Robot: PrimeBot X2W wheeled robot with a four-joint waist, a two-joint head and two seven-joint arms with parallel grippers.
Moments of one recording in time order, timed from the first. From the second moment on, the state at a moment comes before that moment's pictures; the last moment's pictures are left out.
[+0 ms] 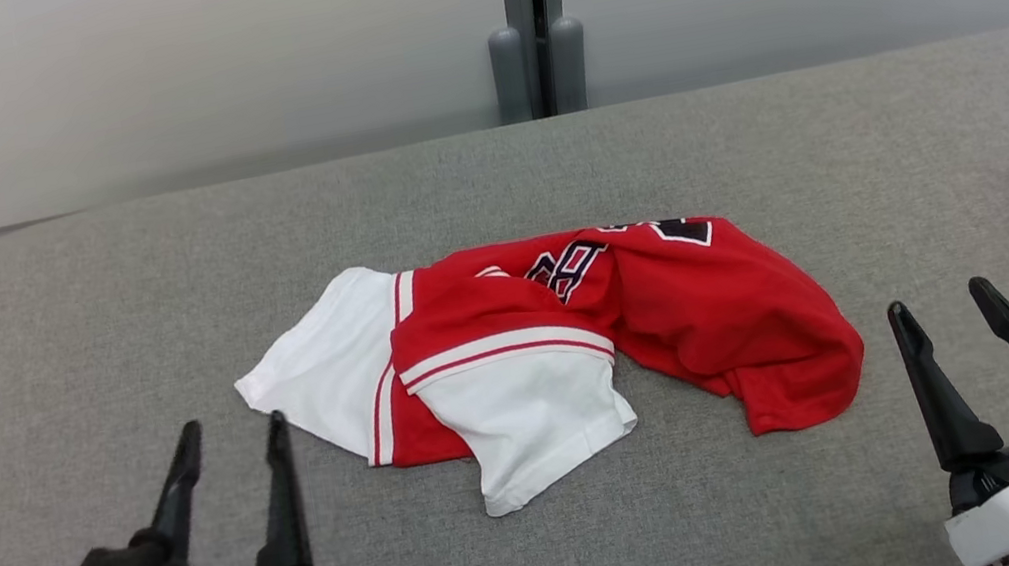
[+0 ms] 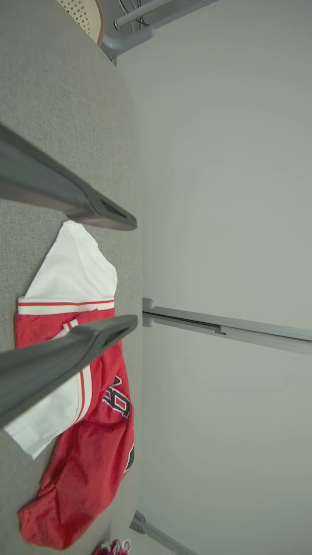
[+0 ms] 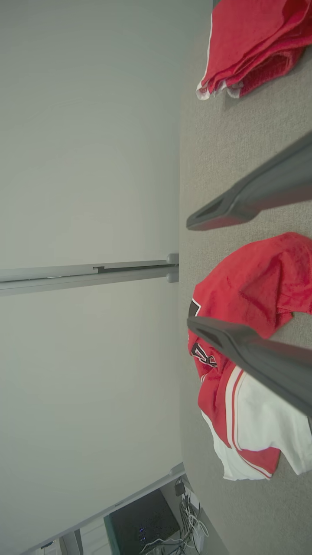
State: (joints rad) left arm 0.03 0.25 -0.22 -0.09 -0.40 0.14 -0.12; right arm 0.08 -0.14 0.06 -0.18 0.25 0.13 0.06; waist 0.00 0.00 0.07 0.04
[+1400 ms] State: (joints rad) left arm 0.08 0.28 -0.25 0.05 -0.53 0.12 -0.02; right arm 0.01 -0.13 -0.01 -0.12 0.26 0.13 0.00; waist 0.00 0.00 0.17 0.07
